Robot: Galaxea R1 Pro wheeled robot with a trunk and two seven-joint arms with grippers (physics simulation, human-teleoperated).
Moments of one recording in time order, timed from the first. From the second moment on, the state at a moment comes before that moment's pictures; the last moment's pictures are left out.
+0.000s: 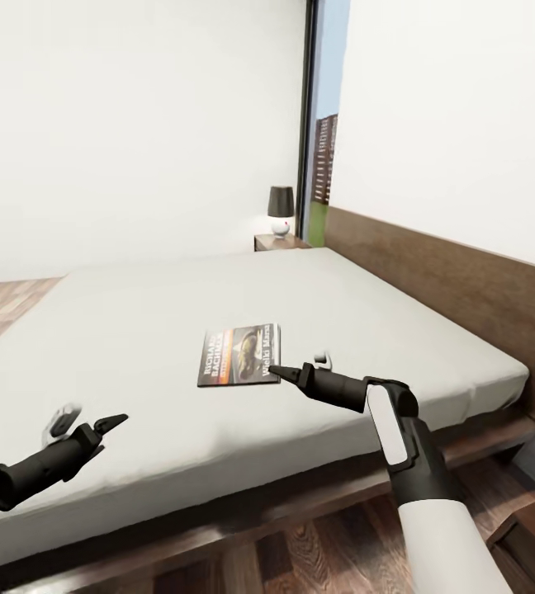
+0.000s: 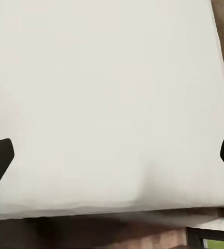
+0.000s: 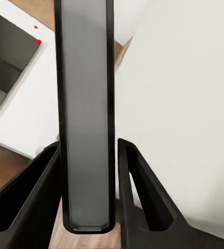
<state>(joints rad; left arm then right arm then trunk) -0.22 0.21 0.40 -1.60 1.14 0.99 0.15 -0.65 0.13 -0.09 -1.25 -0.45 1.04 0.71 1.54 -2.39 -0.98</state>
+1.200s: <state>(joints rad) -0.21 0.21 0.40 -1.61 1.14 0.99 0.14 -0.61 0.08 -0.07 -1.46 -0.46 1.04 0.71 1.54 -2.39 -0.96</state>
